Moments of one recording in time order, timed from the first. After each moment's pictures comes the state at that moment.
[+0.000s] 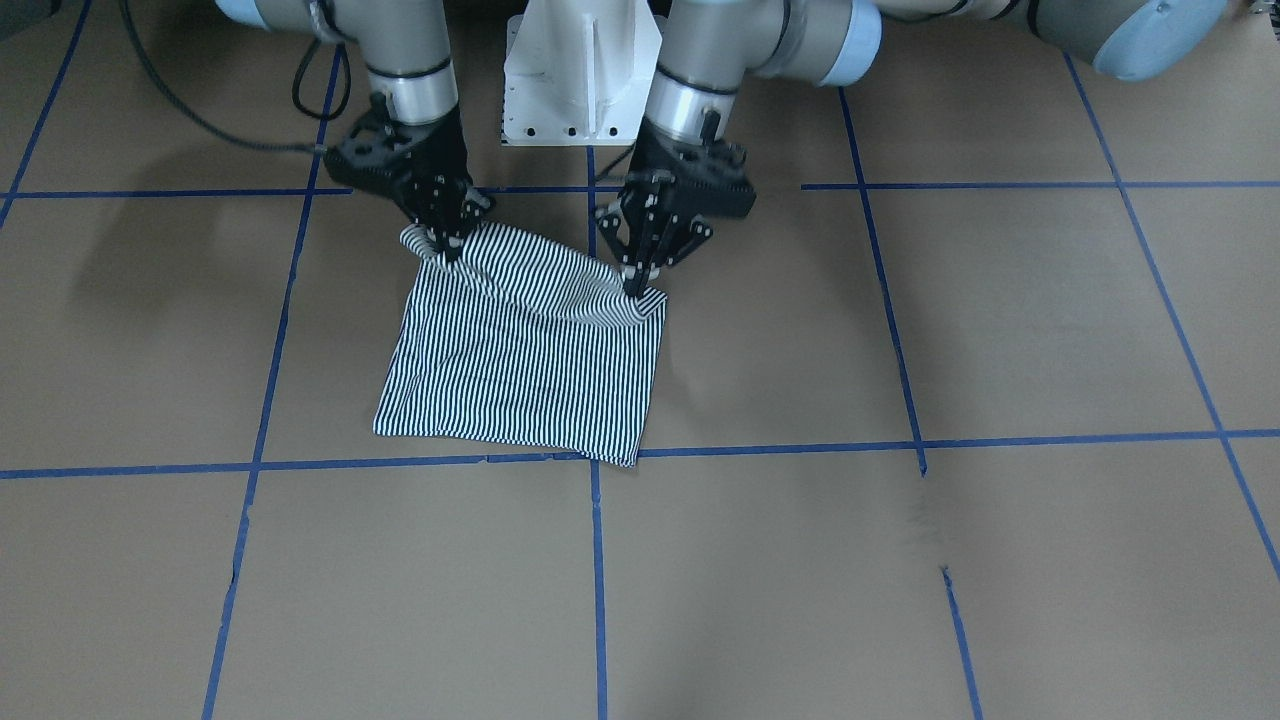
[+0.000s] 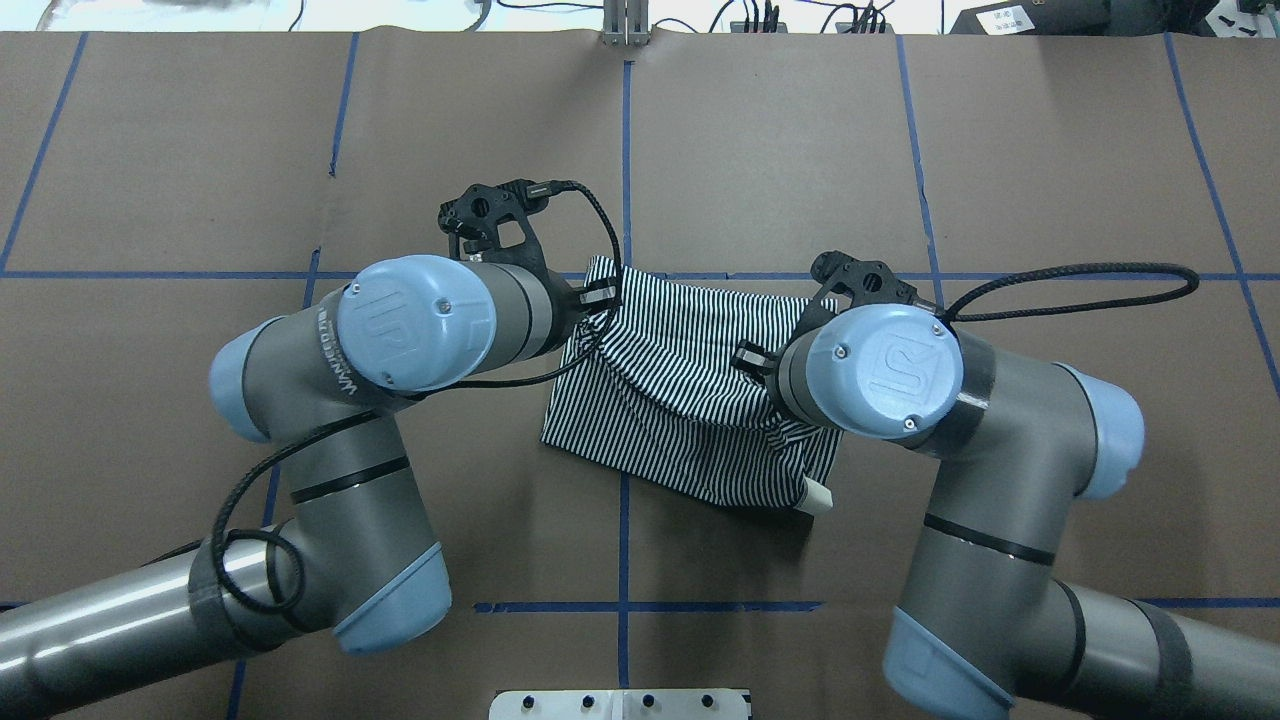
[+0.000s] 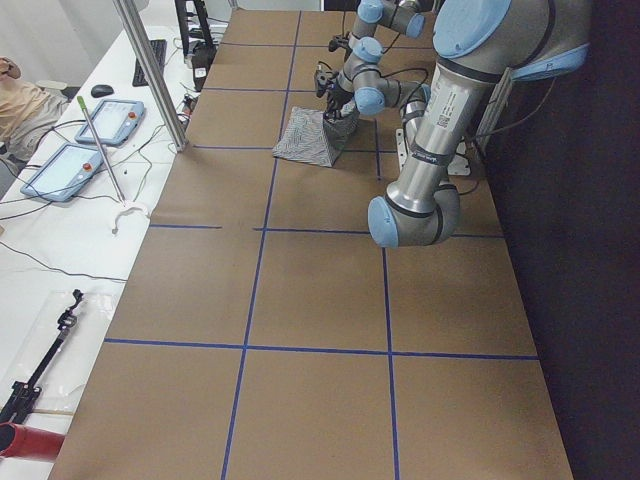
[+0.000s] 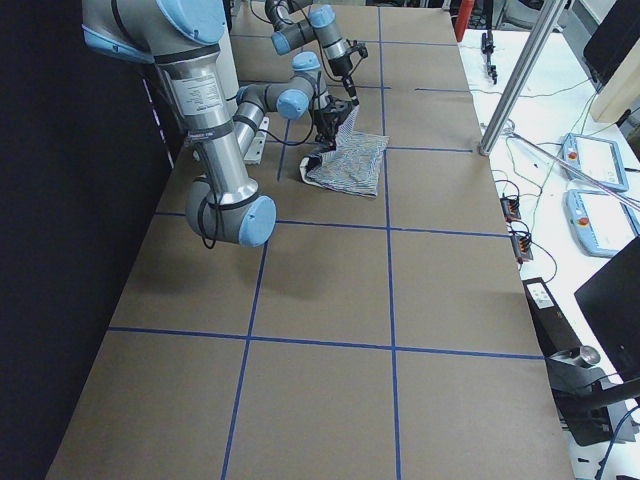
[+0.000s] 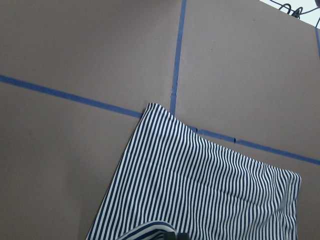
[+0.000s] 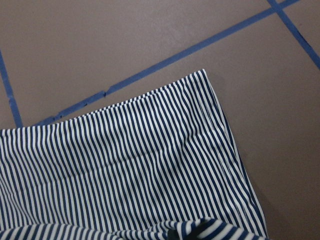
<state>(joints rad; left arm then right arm) -0.48 -2.25 -1.73 -1.86 -1.52 -1.48 0.46 -1.10 1.96 -1.65 1.58 1.72</state>
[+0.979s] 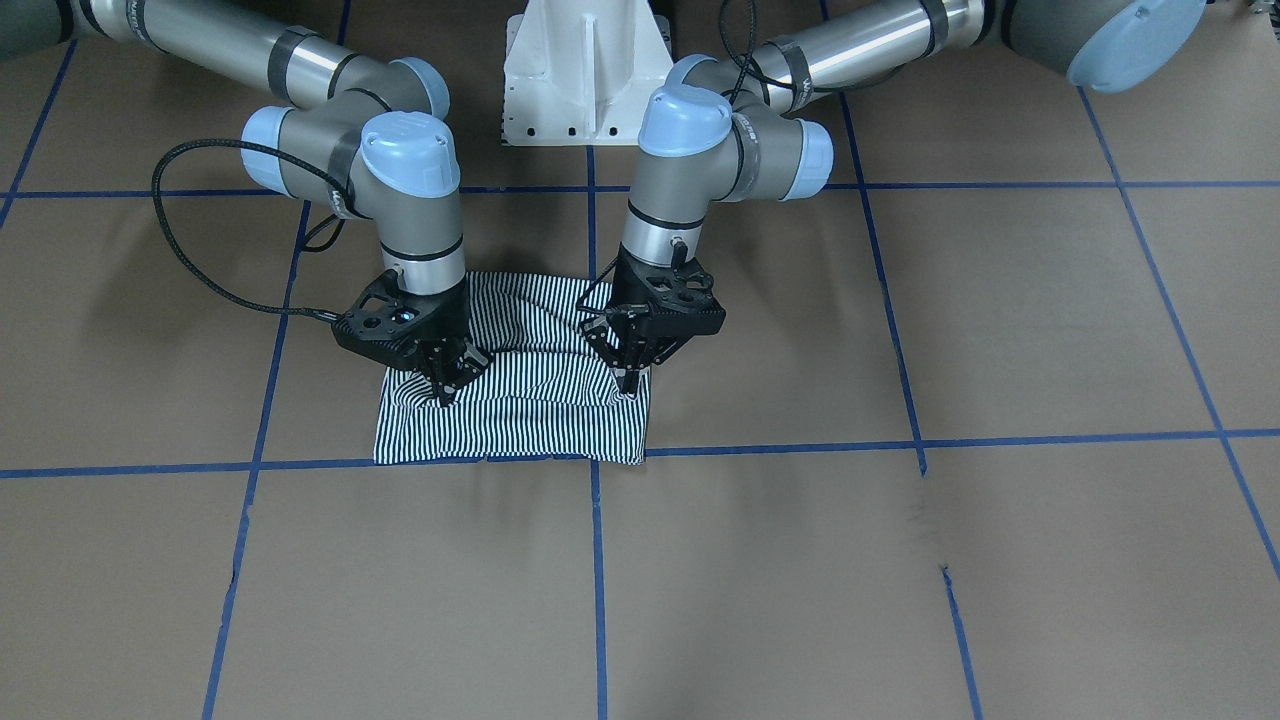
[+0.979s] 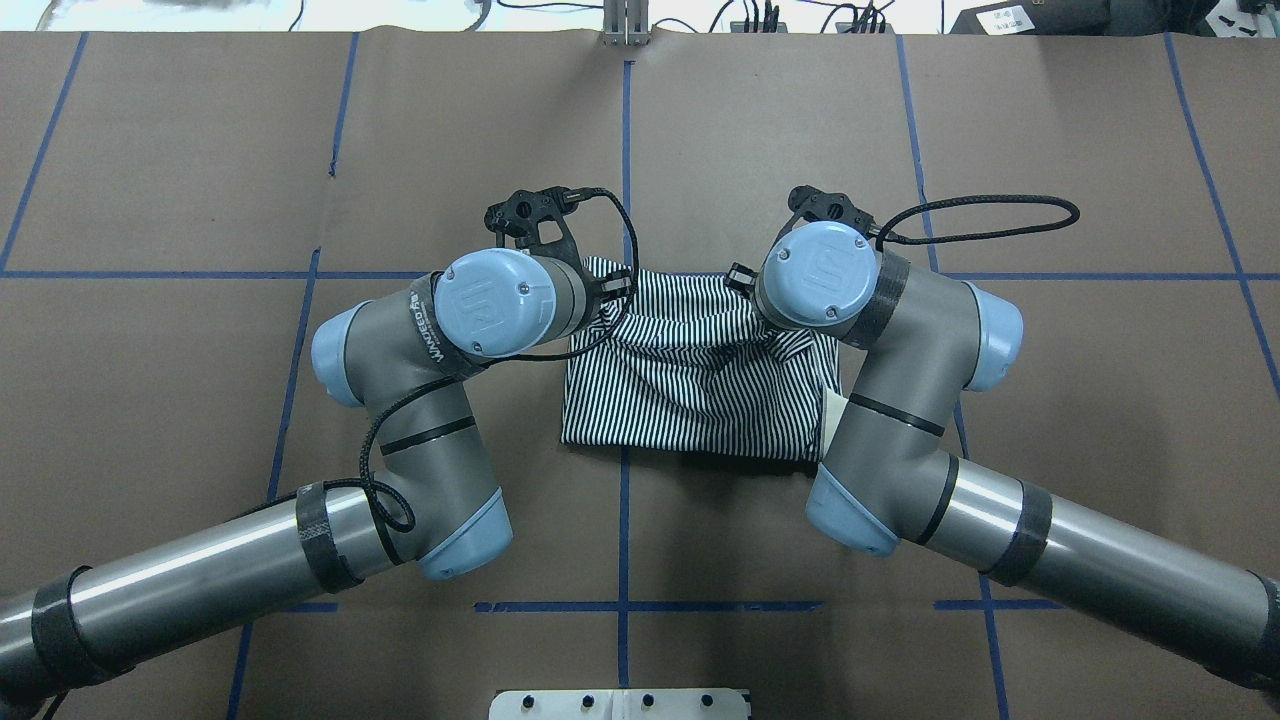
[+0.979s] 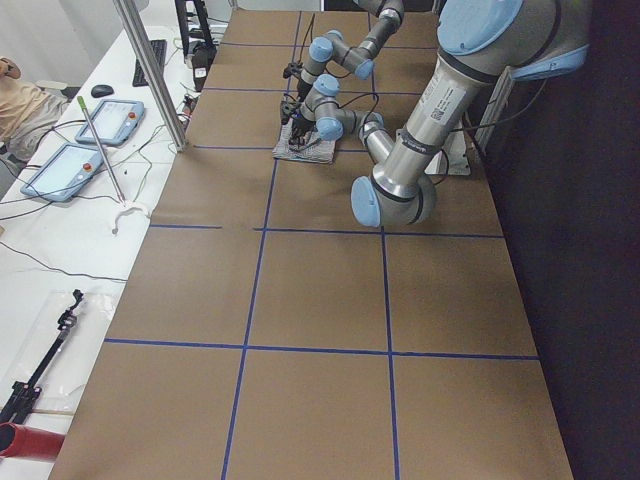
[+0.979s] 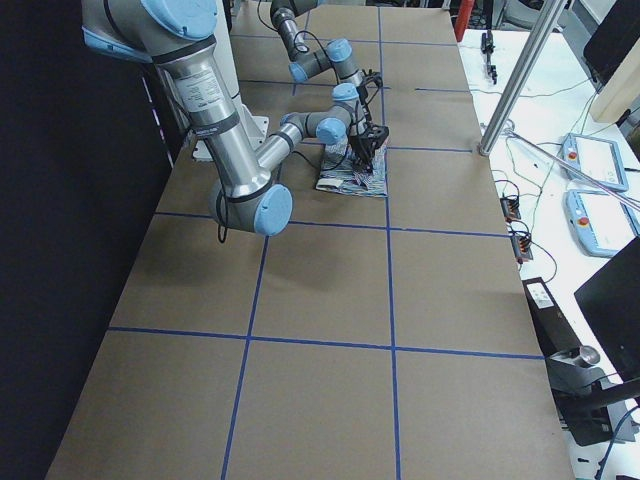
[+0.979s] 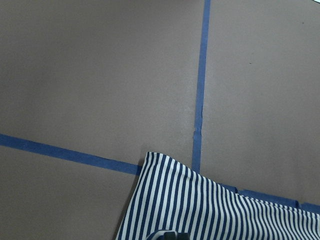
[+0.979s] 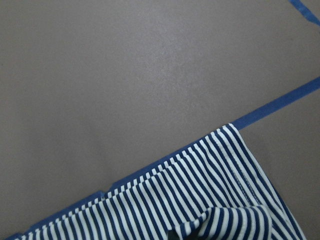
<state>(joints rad) -0.50 -2.33 -1.45 -2.01 -1.52 -1.48 0.57 -1.00 1.59 -1.41 1.58 1.64</state>
